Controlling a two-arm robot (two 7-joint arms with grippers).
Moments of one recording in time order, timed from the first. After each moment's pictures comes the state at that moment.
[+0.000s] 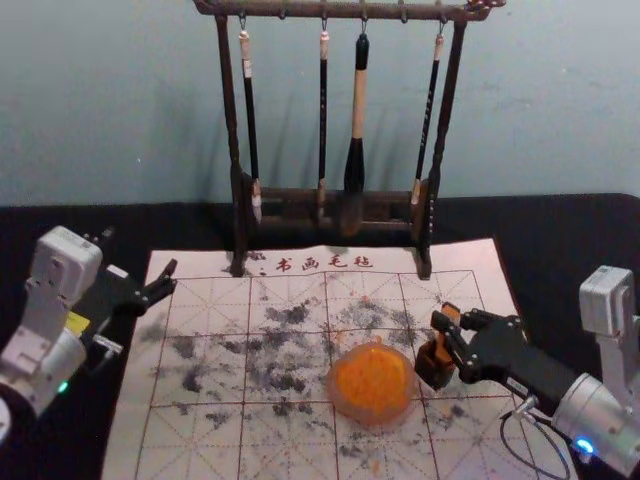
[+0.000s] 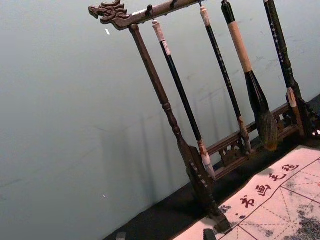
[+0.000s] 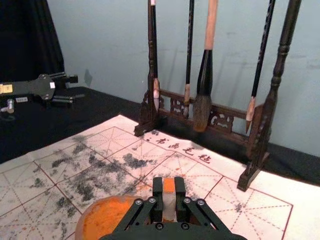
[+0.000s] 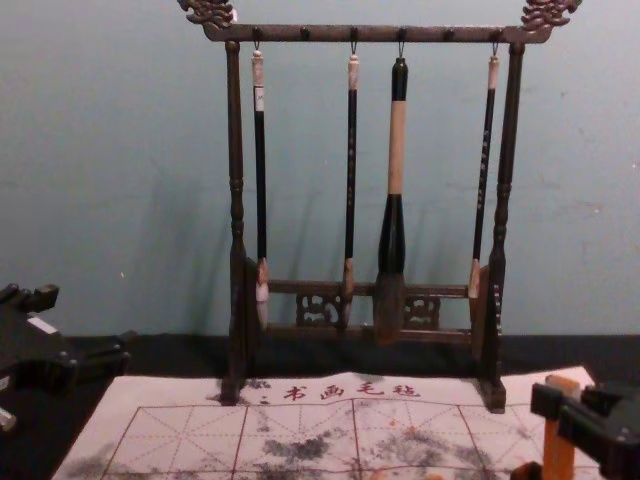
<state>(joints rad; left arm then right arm) -0.20 0.60 0.45 -1.41 -0.25 -0.12 0.03 0.06 0.47 -0.31 -1.47 0.45 -0.12 0.49</state>
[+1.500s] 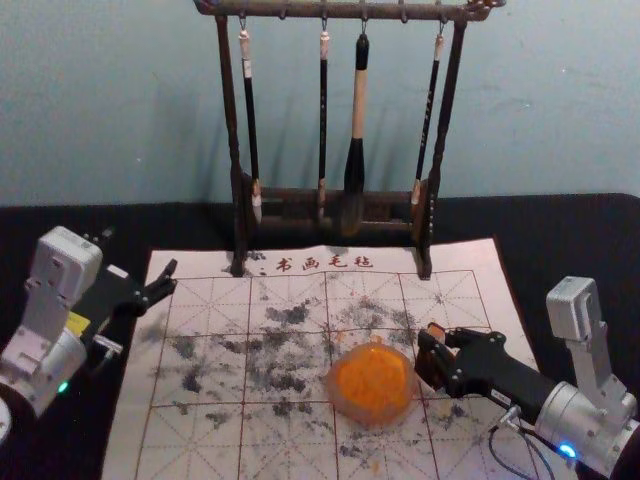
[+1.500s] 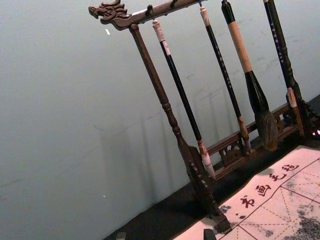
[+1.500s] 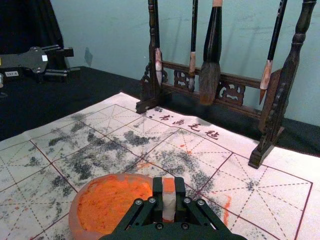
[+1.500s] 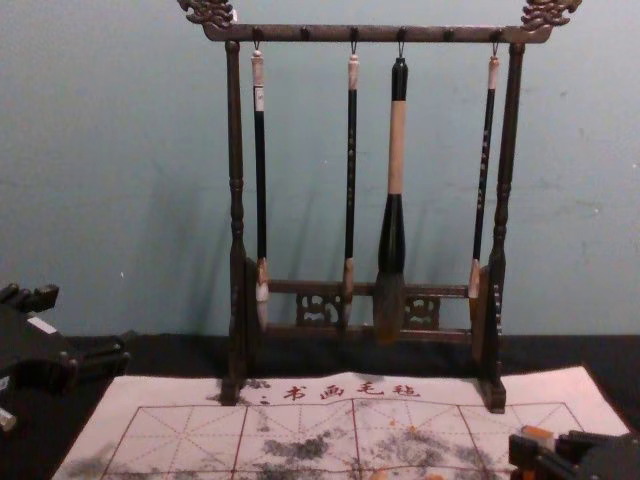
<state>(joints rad) -0.20 0.60 0.45 -1.41 -0.25 -0.12 0.03 0.12 0.44 -0.35 -1.35 0.42 -0.09 0.52</state>
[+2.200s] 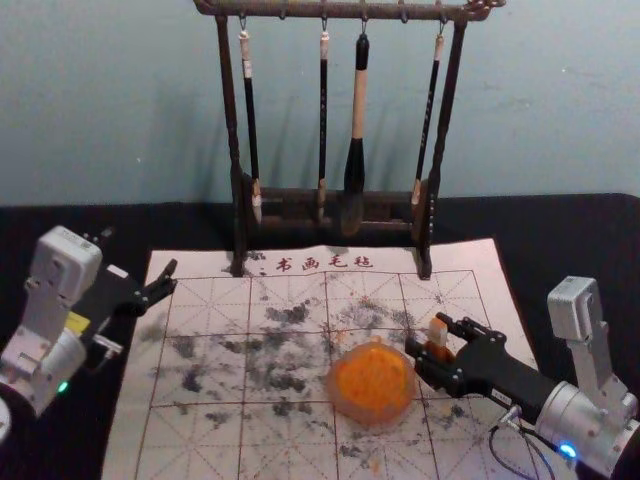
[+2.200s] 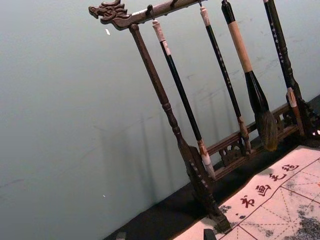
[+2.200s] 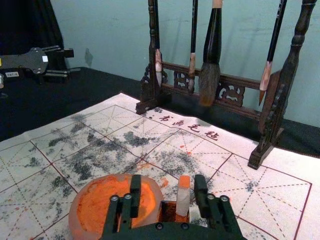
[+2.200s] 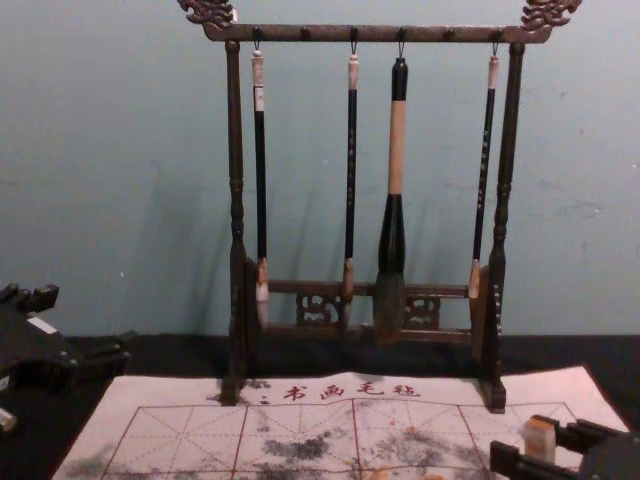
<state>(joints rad) -0.20 0.60 0.45 -1.41 -0.25 -0.12 0.03 0.12 0.44 -0.35 -1.36 0.42 -0.09 0.52</state>
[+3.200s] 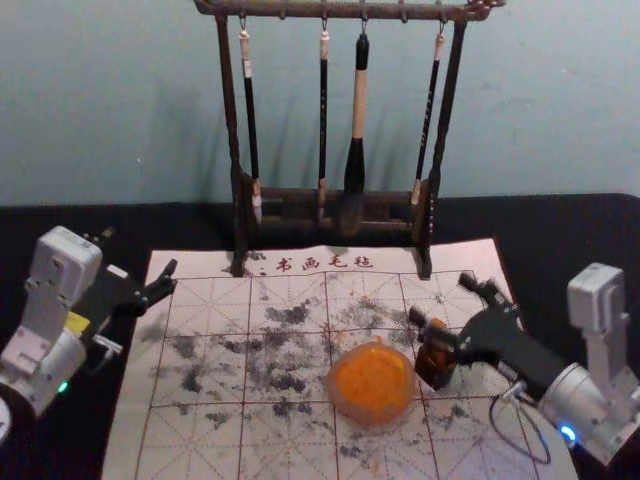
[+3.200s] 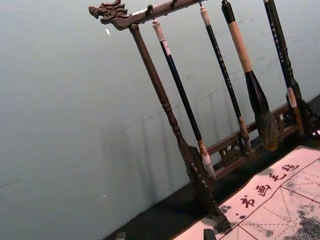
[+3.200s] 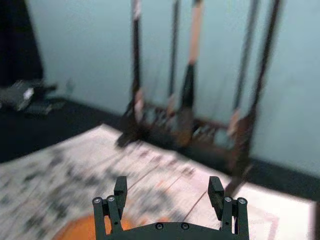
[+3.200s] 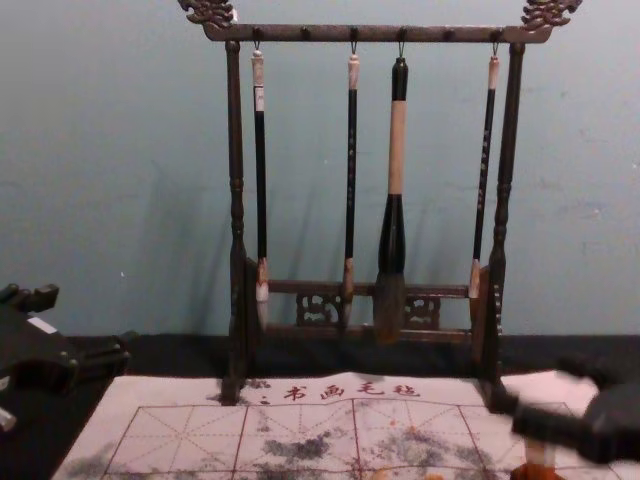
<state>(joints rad) -0.20 0.60 0.45 -1.41 -0.25 -0.12 0.03 0.10 0.41 -0.32 -1.39 0.39 -0.19 0.45</state>
